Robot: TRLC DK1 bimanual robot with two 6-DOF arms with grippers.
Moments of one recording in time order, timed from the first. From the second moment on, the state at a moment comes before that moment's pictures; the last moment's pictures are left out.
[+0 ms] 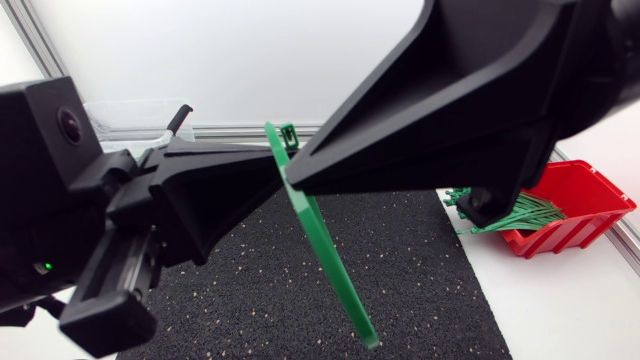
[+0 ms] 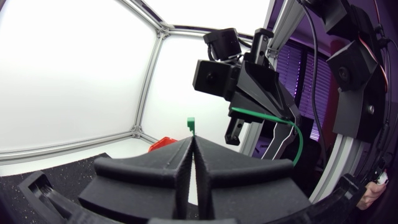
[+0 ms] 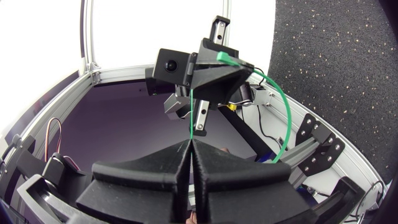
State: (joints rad) left arm -0.82 0.83 0.61 0.33 0.40 -0.31; right arm 0.71 1.22 1.40 -0.82 -1.10 1.05
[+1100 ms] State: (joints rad) left arm -0.86 0.78 0.64 0.22 0.32 -0.50; right arm 0.71 1.15 1.31 -0.67 -1.02 1.26
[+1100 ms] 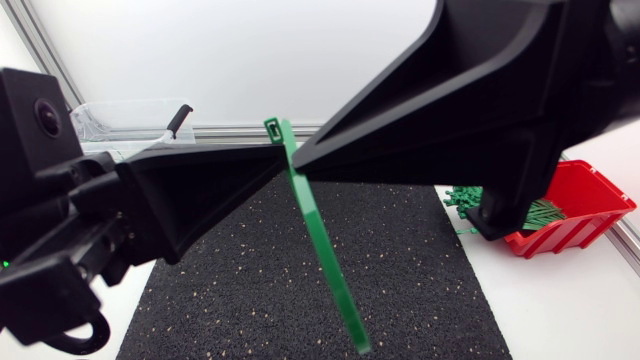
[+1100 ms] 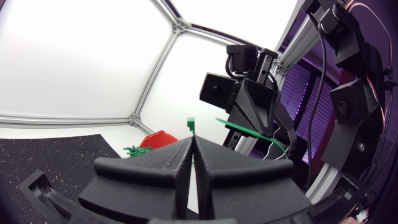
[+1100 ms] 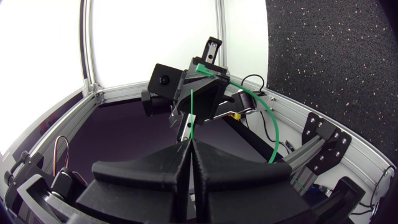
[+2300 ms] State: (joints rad) left arm -0.84 0.79 0.66 0.21 0.34 -0.52; right arm 0.72 1.19 1.31 -0.61 -1.01 1.29
